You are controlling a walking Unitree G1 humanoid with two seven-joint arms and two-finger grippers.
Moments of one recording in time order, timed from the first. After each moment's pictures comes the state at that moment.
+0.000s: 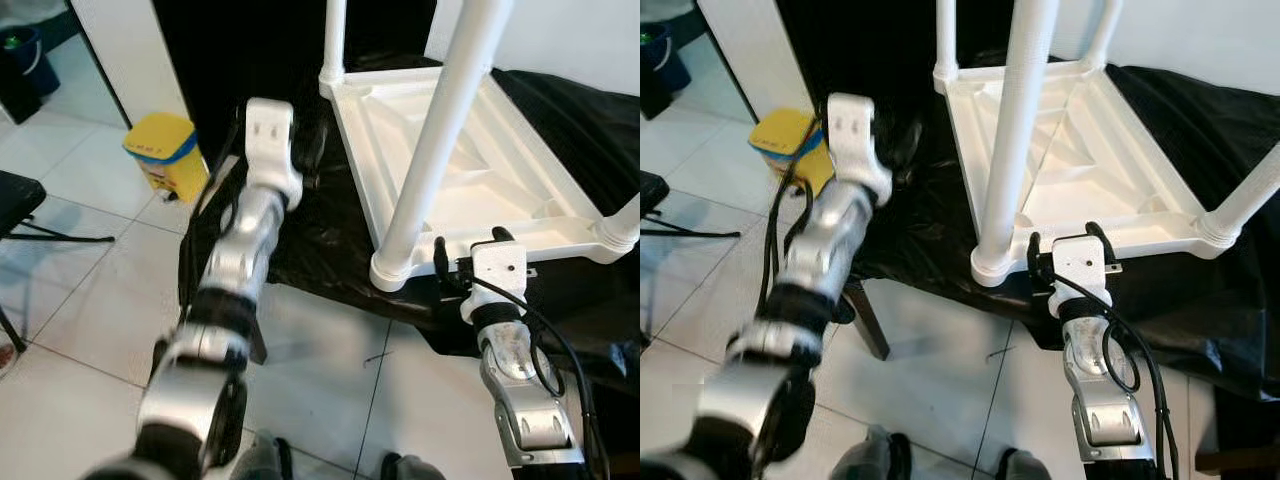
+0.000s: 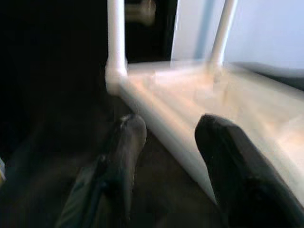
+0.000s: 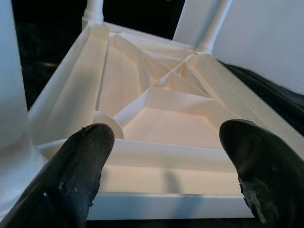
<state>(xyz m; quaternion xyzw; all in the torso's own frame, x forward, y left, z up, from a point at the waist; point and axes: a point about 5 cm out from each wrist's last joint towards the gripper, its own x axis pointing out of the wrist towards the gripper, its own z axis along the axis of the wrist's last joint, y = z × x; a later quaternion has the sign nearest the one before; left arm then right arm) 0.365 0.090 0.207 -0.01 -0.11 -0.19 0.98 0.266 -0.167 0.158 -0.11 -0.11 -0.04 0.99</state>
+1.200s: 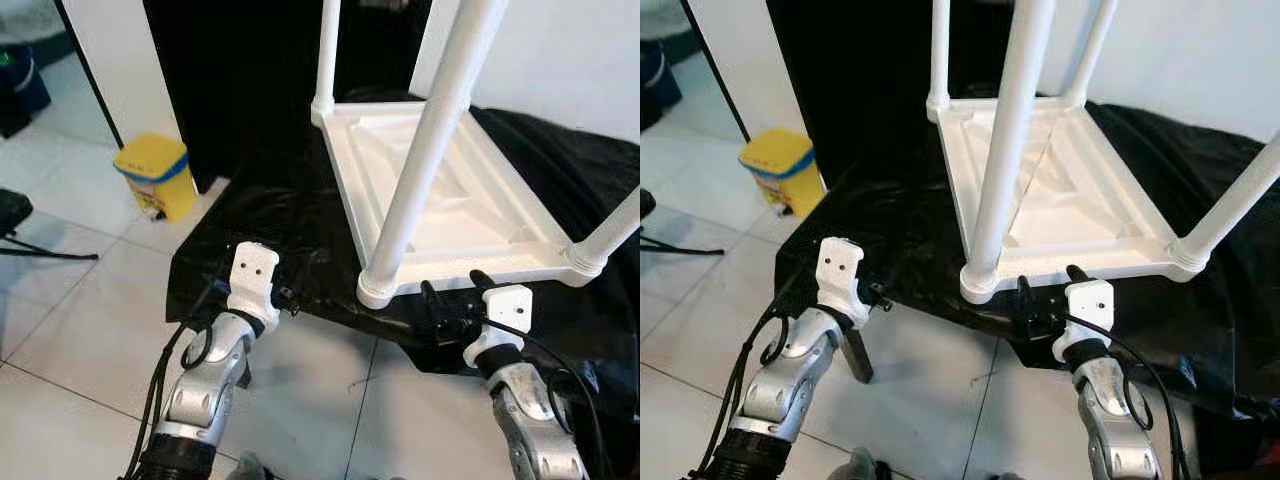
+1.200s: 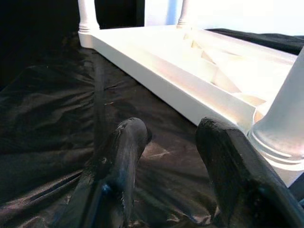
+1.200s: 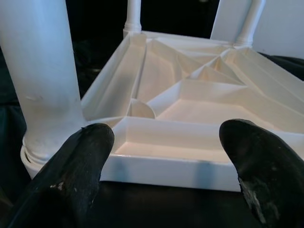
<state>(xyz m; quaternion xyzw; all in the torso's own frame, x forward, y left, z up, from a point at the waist) 0.286 0.108 0.142 0.02 -0.04 -0.25 0.97 0.246 -0.177 0.116 -0.03 -0.08 0.07 0.99</state>
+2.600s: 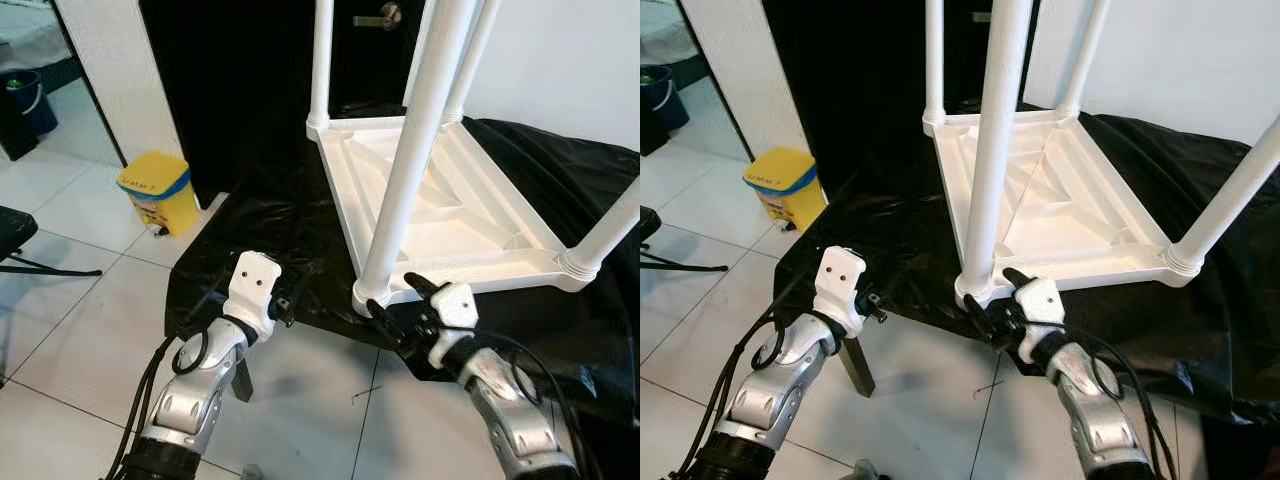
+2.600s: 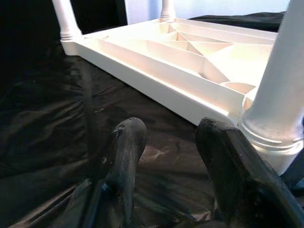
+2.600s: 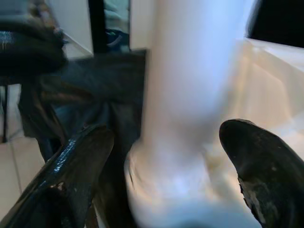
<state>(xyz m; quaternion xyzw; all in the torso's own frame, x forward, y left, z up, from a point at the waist) 0.278 0.115 0.139 0.08 -0.04 -0.27 0.96 0.278 -0.120 0.113 -0.05 -0.07 0.30 0.95</state>
